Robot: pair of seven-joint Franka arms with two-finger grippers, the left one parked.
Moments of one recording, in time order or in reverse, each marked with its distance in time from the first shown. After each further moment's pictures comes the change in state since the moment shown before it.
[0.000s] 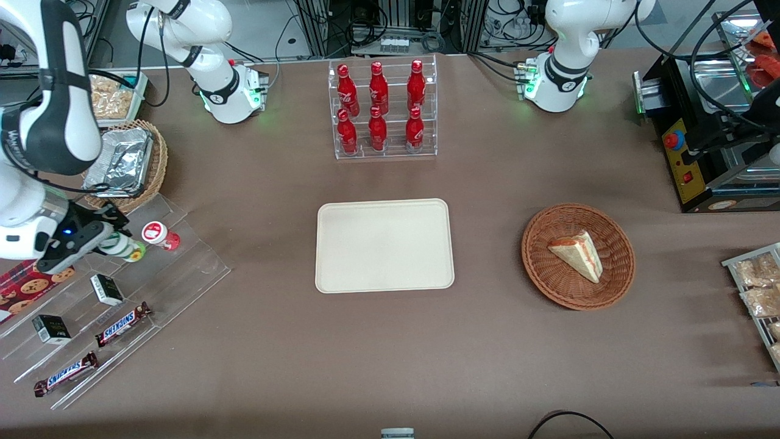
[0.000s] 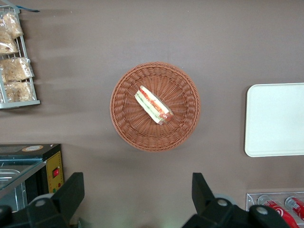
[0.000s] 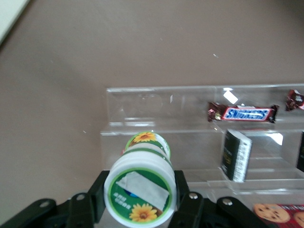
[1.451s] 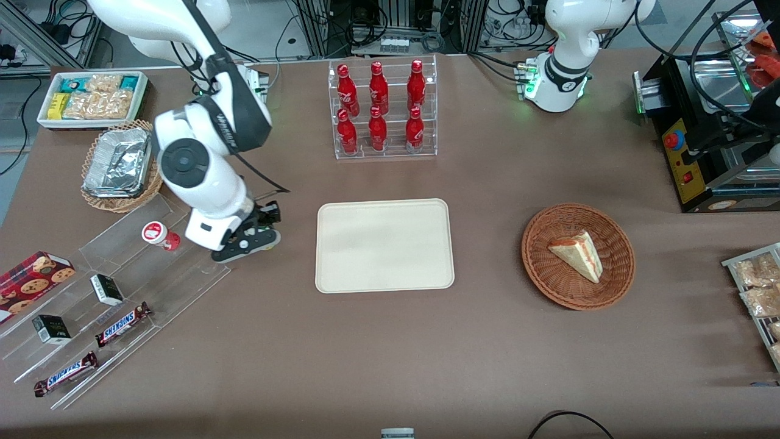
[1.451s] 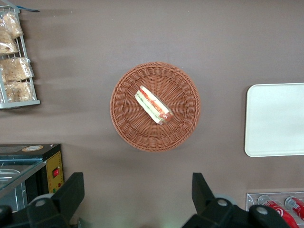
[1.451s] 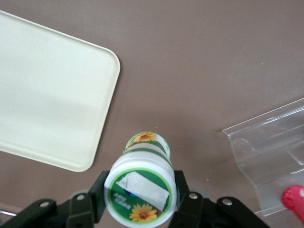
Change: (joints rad) arm 0.500 0.134 0.003 0.071 -0.004 -0.008 0.883
